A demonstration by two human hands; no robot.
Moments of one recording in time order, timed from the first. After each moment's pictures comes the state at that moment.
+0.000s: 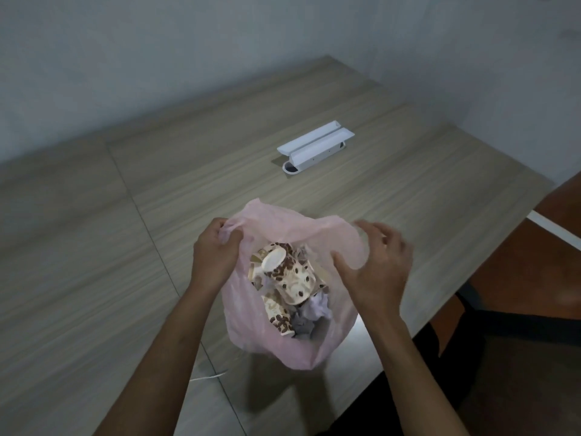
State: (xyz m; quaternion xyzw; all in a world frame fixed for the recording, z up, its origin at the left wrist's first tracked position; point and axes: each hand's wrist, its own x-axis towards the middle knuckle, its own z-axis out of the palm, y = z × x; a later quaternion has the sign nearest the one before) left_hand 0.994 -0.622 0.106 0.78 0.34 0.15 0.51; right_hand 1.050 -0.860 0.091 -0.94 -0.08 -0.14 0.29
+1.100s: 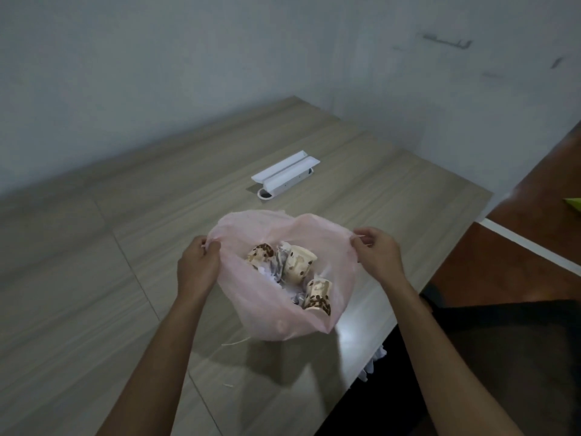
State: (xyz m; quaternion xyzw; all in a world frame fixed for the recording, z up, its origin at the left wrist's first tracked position) left_hand 0.993 -0.634 0.124 0.78 0.36 0.14 0.48; right_hand 1.104 -0.921 0.118 -0.89 0.03 0.01 0.46
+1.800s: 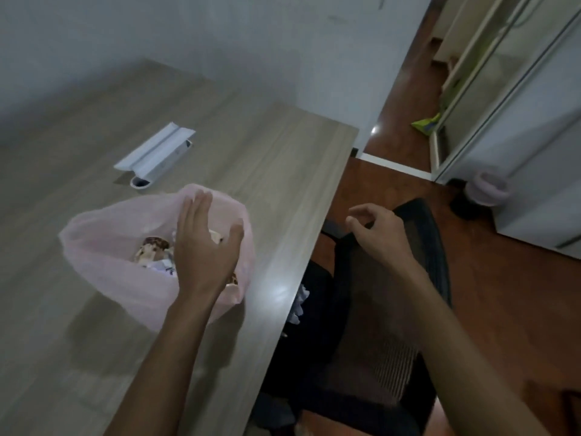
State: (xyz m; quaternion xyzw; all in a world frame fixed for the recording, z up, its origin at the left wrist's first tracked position) left_hand 1.005 -0.800 0.140 0.89 0.04 0.16 0.42; right_hand 1.013 -1.088 0.139 -0.93 0.12 -0.07 0.34
